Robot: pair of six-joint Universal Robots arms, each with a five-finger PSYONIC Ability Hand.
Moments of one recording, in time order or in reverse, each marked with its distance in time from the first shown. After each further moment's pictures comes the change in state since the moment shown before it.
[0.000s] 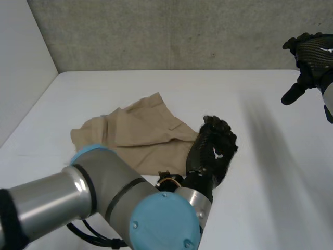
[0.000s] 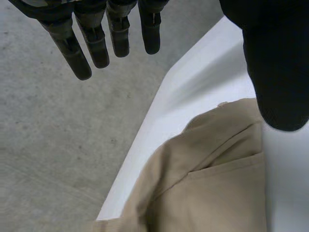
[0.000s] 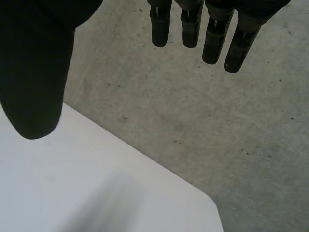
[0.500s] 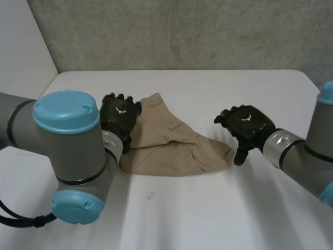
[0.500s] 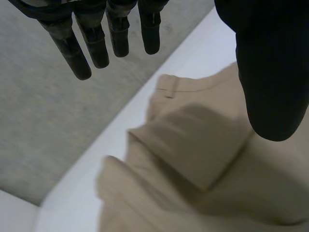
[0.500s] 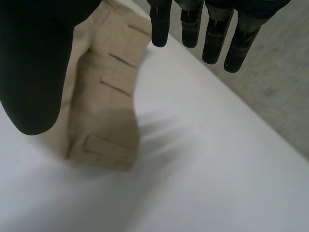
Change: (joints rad) left arm 0.423 0.204 -0.041 -0.374 0.015 -0.227; right arm 0.092 0.250 0.095 0.016 -0.292 -0.257; left_hand 0.001 0.002 0.002 0.002 0.004; right_hand 0.000 0.000 0.000 0.000 0.000
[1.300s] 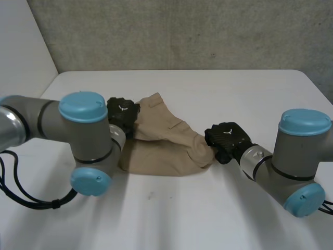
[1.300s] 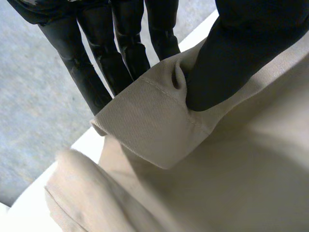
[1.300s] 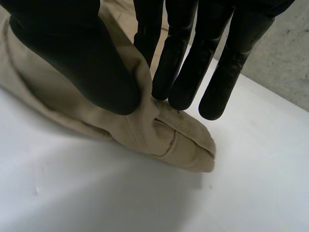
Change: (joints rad) left arm 0.087 -0.226 0.177 0.045 0.103 -0.078; right arm 0.080 0.226 -0.006 -0.237 0.003 0.216; left_hand 0.850 0.937 0.917 0.940 0.896; right_hand 0.790 0.955 0.959 0.947 0.905
